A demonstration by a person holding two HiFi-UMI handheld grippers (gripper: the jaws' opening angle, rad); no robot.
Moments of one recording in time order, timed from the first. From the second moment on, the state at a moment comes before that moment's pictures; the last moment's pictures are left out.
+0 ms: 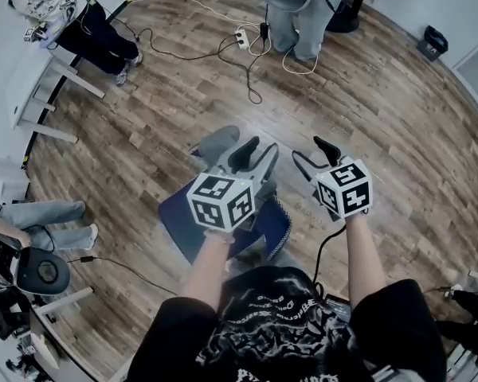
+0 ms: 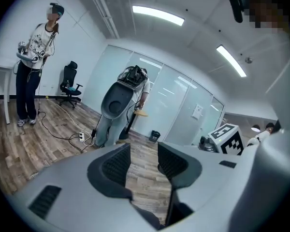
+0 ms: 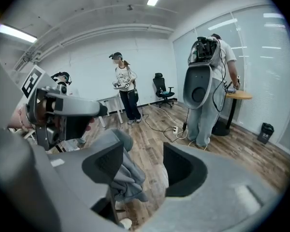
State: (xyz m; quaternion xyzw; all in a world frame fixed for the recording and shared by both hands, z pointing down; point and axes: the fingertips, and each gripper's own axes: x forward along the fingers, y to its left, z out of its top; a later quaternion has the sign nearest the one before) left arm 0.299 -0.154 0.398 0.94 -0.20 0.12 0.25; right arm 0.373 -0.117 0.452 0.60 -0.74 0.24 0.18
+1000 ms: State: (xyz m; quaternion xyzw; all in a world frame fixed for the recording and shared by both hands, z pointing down) left arm 0.088 -0.125 0.308 0.93 -0.33 0.06 0.14; right arm 0.206 -0.093 0.304 0.56 -0.82 0.08 0.12
